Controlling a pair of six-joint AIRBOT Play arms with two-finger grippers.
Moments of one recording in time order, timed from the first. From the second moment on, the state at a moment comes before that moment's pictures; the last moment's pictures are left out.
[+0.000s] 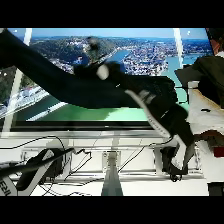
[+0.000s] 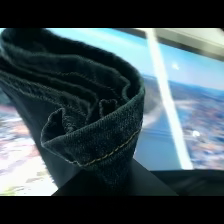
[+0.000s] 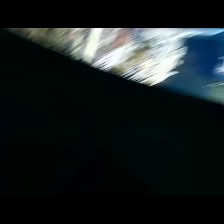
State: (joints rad) left arm 0.47 -0.88 1.07 0.60 -0.97 -0.91; right arm 0.82 -1.99 1.90 -1.15 0.60 1.86
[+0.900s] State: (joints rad) left arm -0.21 -1.12 1.07 0.48 -0.84 -0.97; right arm 0.36 -1.82 2.01 -1.63 1.33 1.57
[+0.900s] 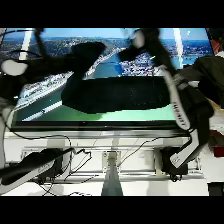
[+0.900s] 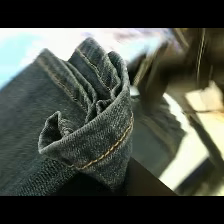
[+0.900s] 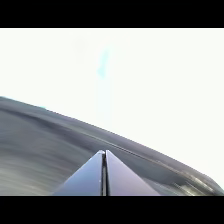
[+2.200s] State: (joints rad) left arm 0.40 -1.01 0.60 0.74 -0.98 -1.08; right arm 0.07 -1.27 1.55 -1.29 1.13 1.32
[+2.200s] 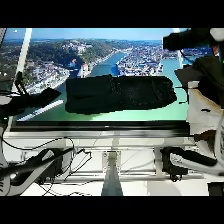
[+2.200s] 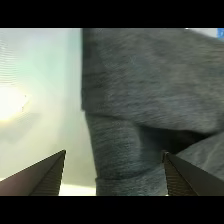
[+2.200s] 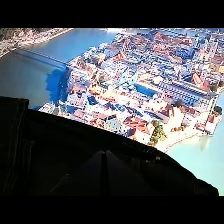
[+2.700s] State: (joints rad) left arm 0.24 -1.38 0.59 0.44 -0.93 -0.83; right arm 0.08 -1.11 1.03 -1.15 0.86 1.31
